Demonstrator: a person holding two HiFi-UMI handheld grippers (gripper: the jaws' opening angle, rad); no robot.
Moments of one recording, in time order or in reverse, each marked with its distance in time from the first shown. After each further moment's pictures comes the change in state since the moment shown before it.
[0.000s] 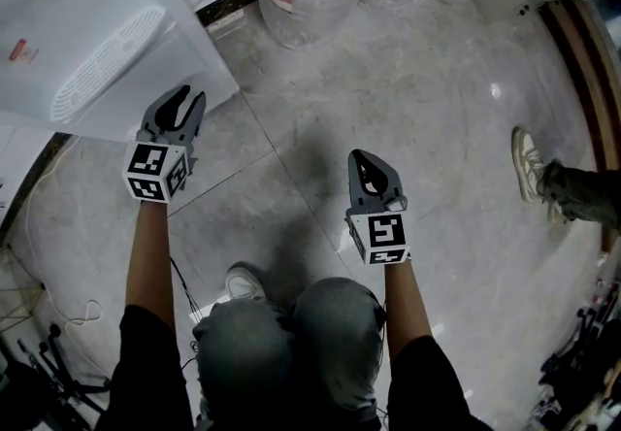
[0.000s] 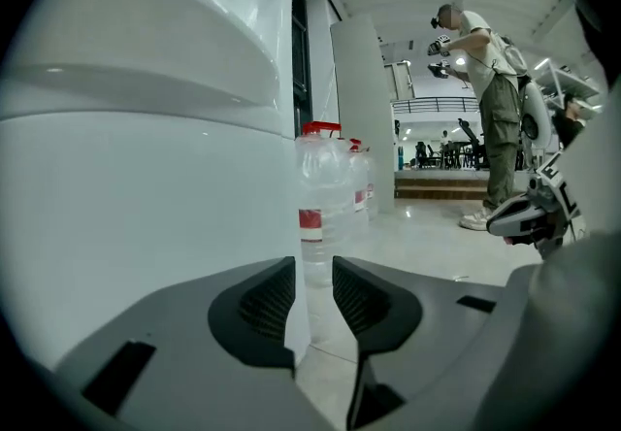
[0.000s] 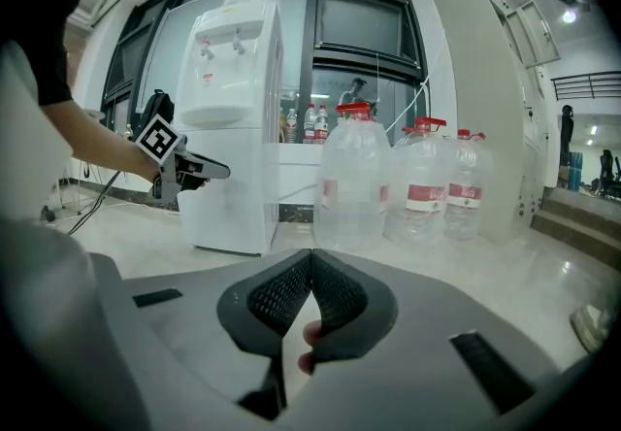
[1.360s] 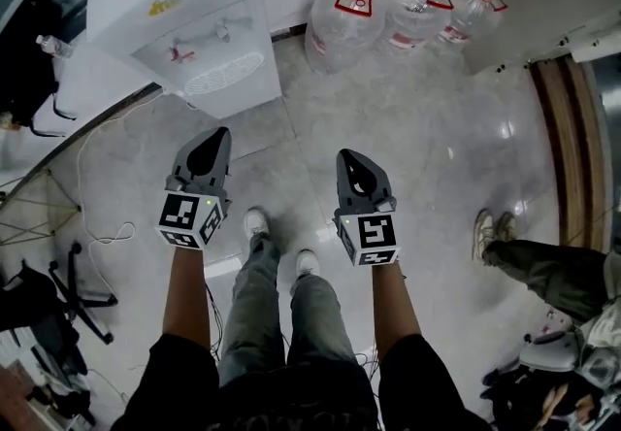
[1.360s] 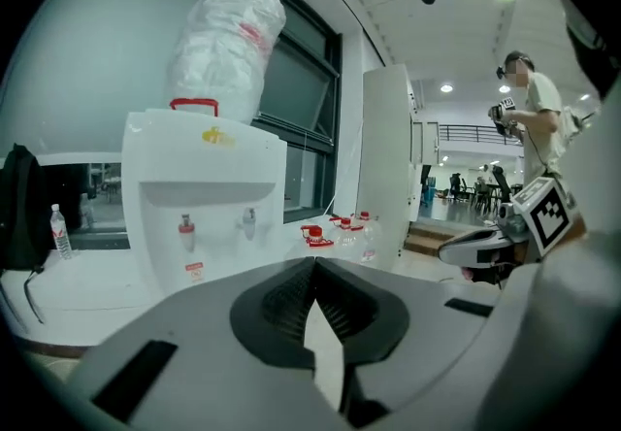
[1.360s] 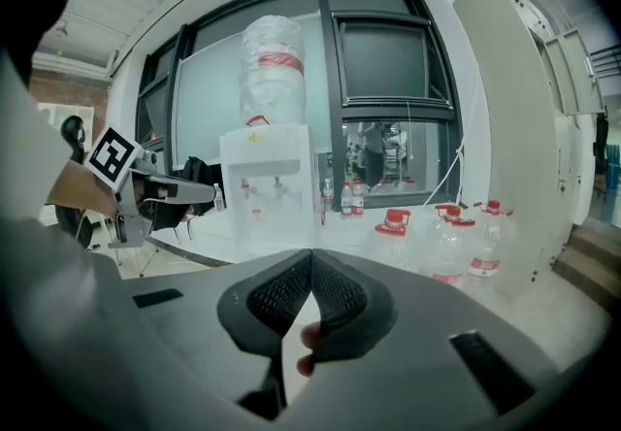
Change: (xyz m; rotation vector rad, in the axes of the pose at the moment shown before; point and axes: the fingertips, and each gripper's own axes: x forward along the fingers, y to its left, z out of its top) left arm -0.276 -0.067 0.328 -0.188 -0.033 0.163; right arm -0.190 0.058 0.355 0.026 -0.026 0.212
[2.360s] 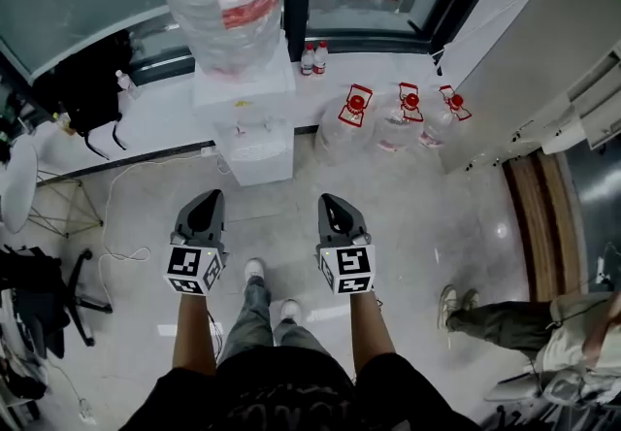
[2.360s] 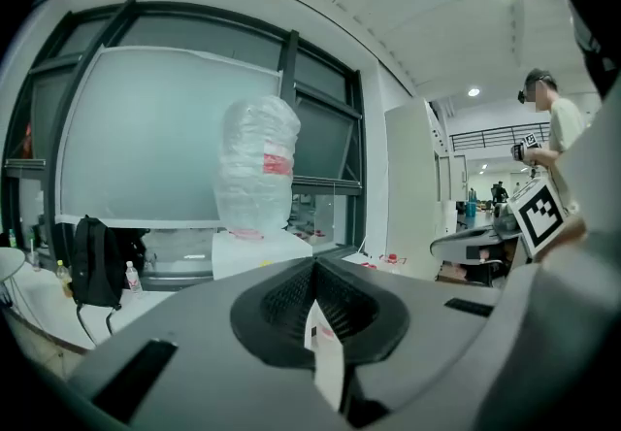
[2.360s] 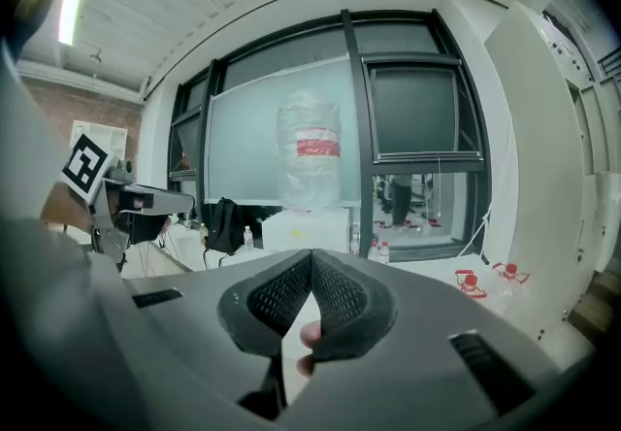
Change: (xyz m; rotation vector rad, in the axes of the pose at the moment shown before) left arm -0.215 -0.042 0.218 -0.019 -0.128 0.256; right arm -0.144 0.069 0.232 -0.091 -0.133 0.143
